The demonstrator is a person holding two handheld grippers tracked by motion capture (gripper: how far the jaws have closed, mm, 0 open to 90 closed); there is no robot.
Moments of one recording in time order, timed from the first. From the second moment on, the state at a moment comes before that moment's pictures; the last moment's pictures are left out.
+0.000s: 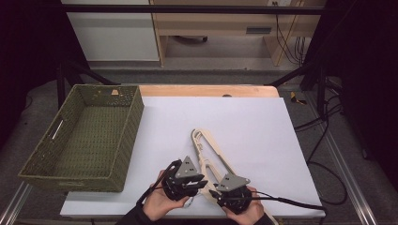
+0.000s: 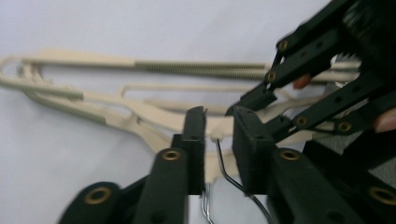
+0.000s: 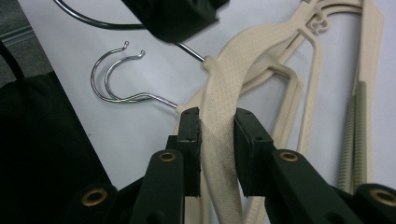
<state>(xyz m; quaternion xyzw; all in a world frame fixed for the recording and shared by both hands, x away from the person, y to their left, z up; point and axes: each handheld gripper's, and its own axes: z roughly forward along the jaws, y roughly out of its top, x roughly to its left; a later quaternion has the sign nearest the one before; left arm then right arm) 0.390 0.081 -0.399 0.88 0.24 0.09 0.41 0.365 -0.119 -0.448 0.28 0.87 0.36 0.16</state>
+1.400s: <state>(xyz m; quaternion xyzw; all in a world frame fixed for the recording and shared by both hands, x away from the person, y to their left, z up) 0.409 0.163 -0.361 0.80 0.27 0.16 0.51 0.400 -0.185 -0.372 0.28 0.83 0.45 0.18</state>
